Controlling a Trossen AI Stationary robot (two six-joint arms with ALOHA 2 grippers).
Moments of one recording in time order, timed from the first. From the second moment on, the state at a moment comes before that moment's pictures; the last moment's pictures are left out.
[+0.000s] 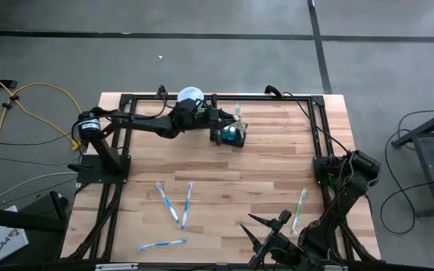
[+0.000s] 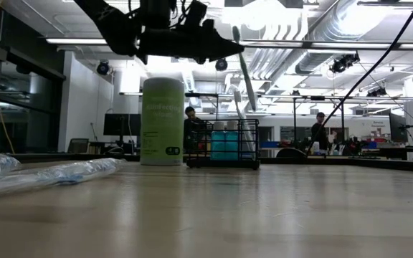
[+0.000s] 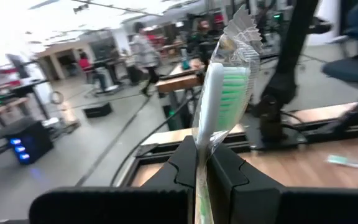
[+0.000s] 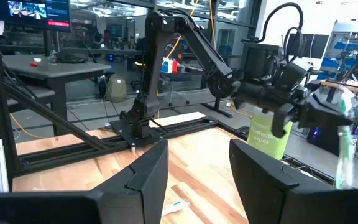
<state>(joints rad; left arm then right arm) 0.29 1.69 1.02 0.78 0.15 0.24 0.94 1.89 1.43 0.33 1.57 0.11</state>
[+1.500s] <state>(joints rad) 0.30 1.78 1.03 0.67 0.03 0.17 0.94 1.89 1.43 0.23 1.57 0.21</state>
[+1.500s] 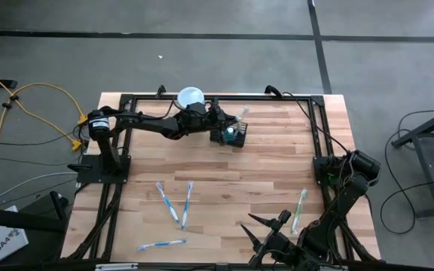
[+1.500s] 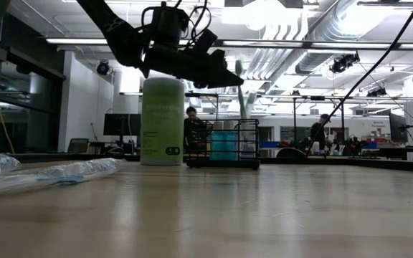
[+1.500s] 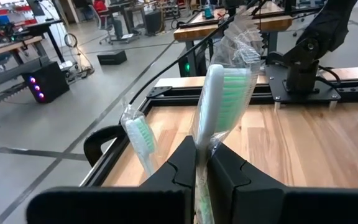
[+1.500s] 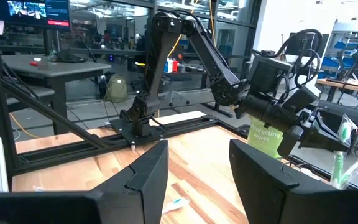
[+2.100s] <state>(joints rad) 0.35 1.78 1.04 0.67 0.06 0.09 0.94 1.89 1.43 0.23 1.57 0.21</state>
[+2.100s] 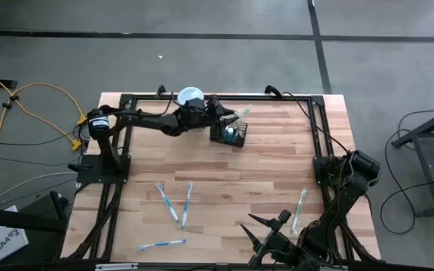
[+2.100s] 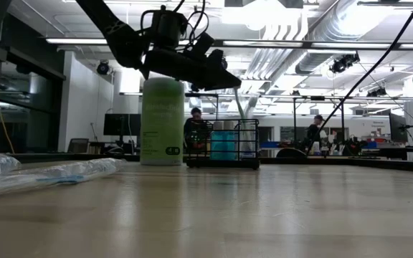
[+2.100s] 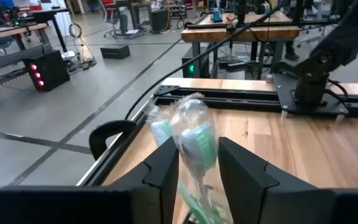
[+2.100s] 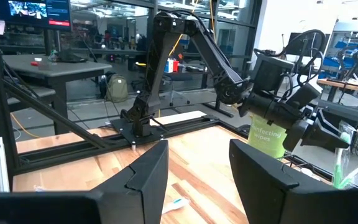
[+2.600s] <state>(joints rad) 0.35 1.78 1.06 0.69 0.14 0.07 0.94 1.89 1.43 0.23 1.57 0.21</state>
